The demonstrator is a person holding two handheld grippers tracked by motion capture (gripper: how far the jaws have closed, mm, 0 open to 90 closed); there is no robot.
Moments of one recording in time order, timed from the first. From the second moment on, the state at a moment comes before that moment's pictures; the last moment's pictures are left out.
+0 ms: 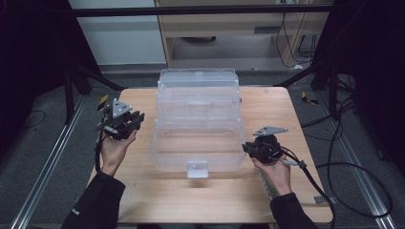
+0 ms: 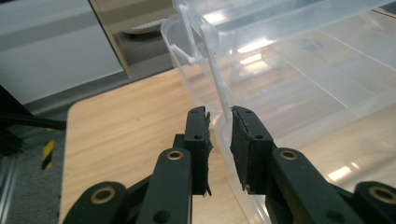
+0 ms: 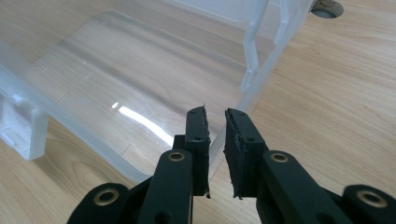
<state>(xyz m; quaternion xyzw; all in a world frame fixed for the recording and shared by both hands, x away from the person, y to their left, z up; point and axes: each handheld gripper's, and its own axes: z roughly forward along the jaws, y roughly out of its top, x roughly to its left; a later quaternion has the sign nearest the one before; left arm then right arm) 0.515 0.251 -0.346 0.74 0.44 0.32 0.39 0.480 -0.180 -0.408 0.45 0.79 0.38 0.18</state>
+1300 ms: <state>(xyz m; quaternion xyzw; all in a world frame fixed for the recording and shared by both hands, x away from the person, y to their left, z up) 0.492 0.229 -0.418 0.80 0.44 0.25 0.32 0.479 -0.180 -0.409 0.45 0.79 0.38 0.18</state>
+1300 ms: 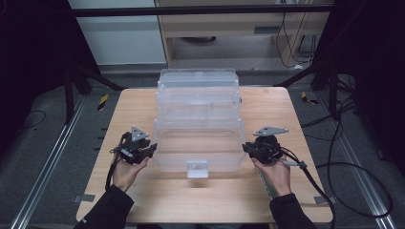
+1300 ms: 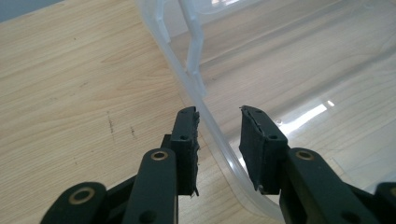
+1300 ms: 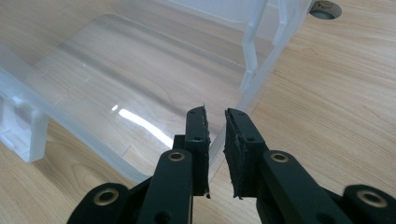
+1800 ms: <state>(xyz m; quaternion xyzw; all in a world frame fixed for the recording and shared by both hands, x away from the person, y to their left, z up) 0.482 0.226 -0.419 0.79 0.46 0.25 0.33 0.480 -0.180 -0.409 0.45 0.79 0.38 0.18</state>
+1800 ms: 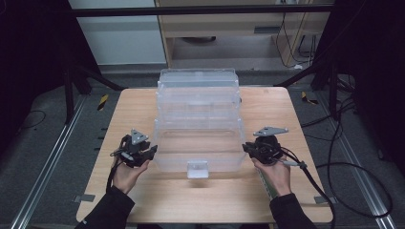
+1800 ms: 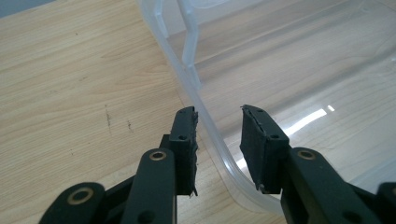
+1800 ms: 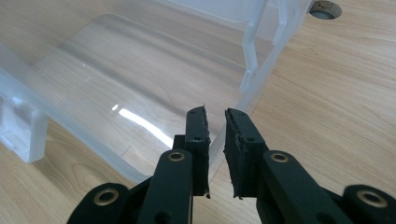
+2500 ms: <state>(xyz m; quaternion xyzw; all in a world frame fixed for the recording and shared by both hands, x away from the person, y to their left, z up) 0.479 0.234 -0.413 0.79 0.45 0.26 0.34 0.477 -0.181 -0.405 0.45 0.79 0.38 0.18</state>
